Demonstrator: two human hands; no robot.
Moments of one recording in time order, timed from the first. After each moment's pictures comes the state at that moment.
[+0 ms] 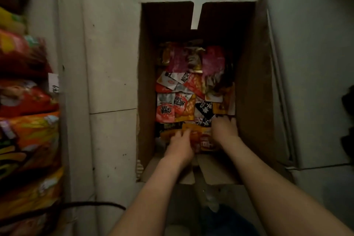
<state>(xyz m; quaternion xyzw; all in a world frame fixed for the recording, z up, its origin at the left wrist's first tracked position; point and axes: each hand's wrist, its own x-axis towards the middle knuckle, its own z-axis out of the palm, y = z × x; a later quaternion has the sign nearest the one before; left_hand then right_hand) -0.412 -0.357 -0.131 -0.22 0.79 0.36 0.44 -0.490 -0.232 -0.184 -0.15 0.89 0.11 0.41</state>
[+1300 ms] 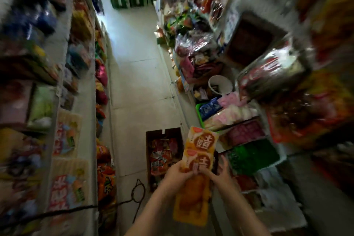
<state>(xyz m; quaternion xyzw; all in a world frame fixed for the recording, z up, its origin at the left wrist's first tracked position) -0.368 -0.318 0.494 -0.19 0.63 0.67 0.33 -0.386 -0.155 0.485 0.27 0.71 -0.60 0.26</state>
